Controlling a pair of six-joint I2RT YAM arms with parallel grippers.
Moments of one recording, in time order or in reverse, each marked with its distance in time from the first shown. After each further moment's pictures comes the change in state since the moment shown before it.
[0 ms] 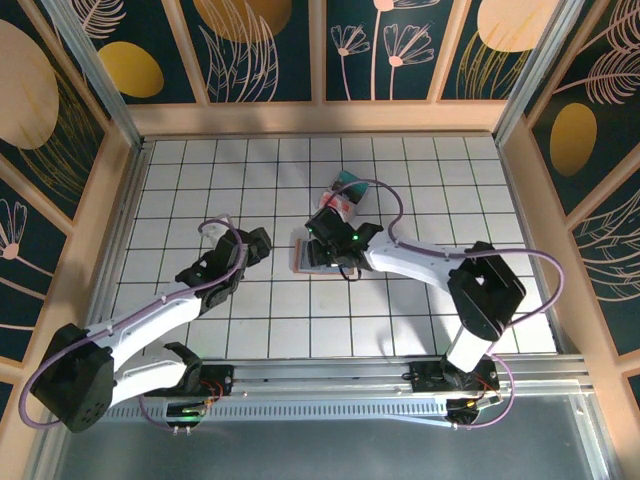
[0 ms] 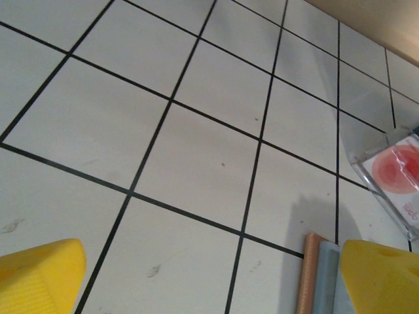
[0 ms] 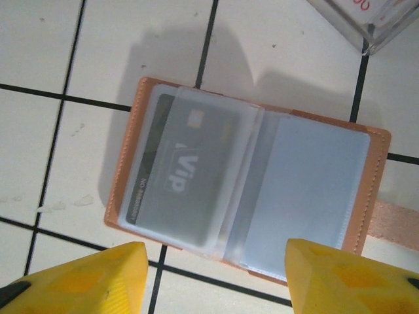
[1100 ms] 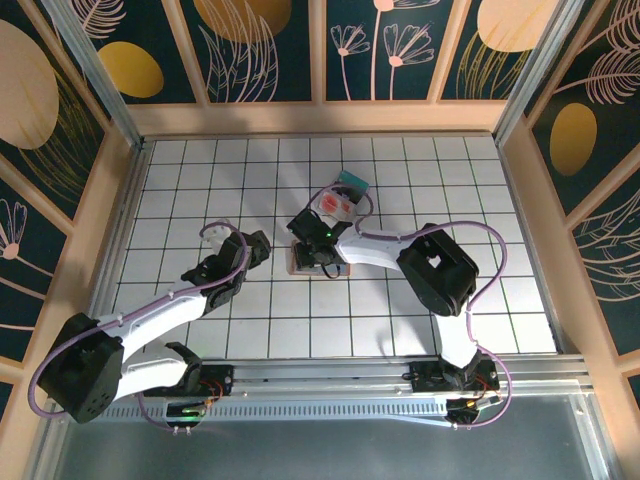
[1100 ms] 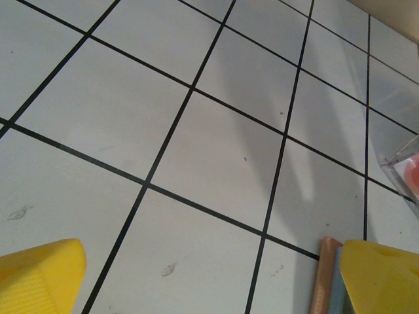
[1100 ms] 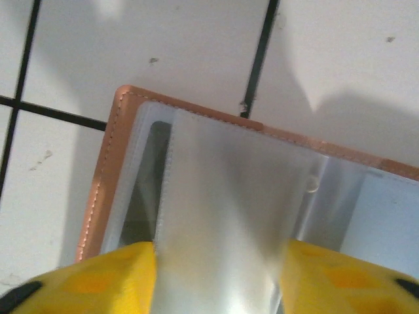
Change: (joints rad) left arm 0.000 0.063 -0.021 0.042 -0.021 -0.040; right arm 0.003 0.268 0.130 0.083 -0.055 -0.051
